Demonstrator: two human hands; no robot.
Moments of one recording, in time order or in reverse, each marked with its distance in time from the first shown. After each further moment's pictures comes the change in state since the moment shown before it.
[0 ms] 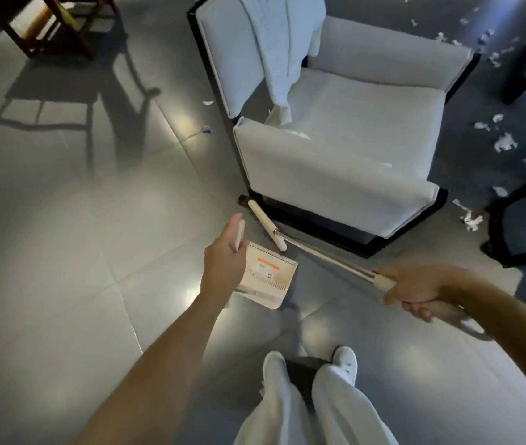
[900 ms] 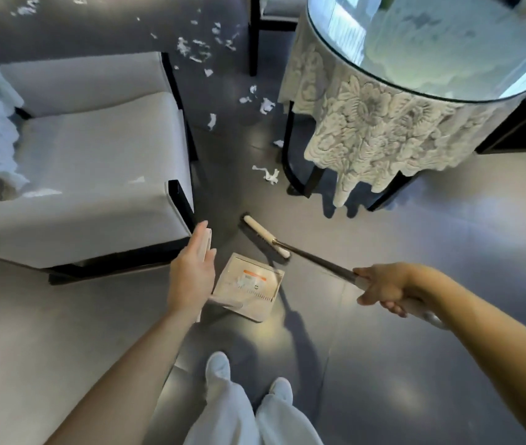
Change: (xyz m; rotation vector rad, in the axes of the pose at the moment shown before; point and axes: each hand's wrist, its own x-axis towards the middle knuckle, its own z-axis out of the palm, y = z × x) left_hand -0.180 0.205 0.335 0.079 -0.310 0.564; right_hand -0.169 0.421 0.022 0.485 0.225 0.295
